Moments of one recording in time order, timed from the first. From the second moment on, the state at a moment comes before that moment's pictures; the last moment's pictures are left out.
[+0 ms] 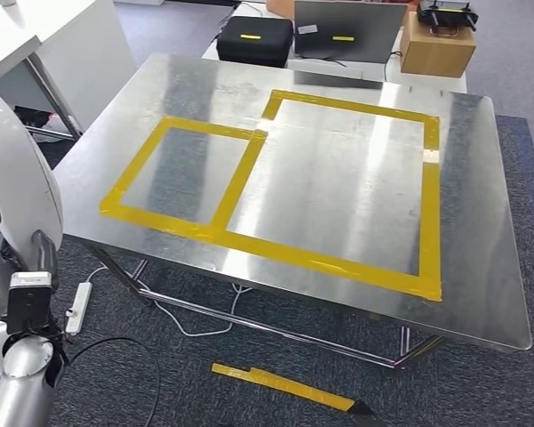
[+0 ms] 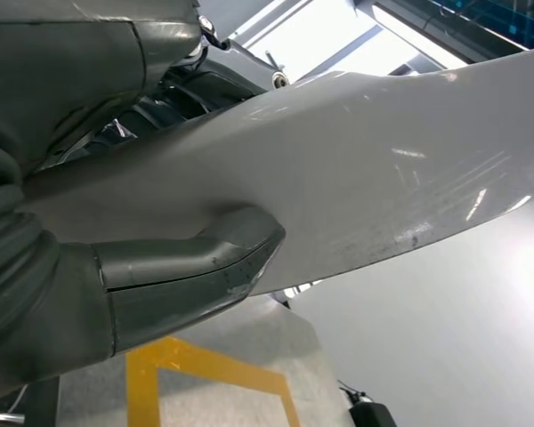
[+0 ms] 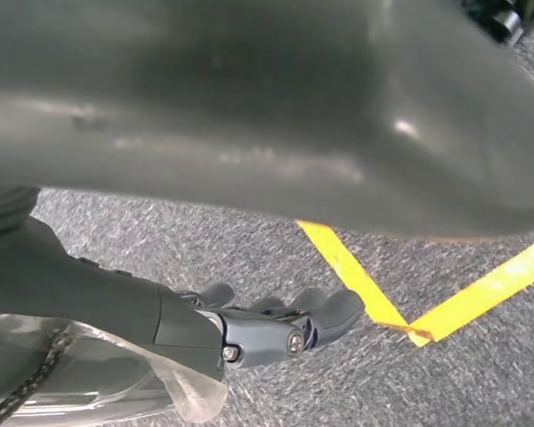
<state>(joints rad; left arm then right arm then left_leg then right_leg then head) -0.11 0.08 0.07 -1.50 -0.14 0.52 -0.54 -0.09 -0.05 0.33 -0.22 0.23 -0.01 -0.15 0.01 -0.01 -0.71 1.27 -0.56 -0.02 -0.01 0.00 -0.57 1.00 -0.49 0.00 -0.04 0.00</state>
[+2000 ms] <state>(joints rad) -0.10 0.08 0.07 -1.50 -0.14 0.52 -0.54 -0.09 -0.05 0.33 -0.22 0.23 -0.01 -0.16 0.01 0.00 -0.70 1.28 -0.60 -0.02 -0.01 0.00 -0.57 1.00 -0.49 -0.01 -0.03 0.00</state>
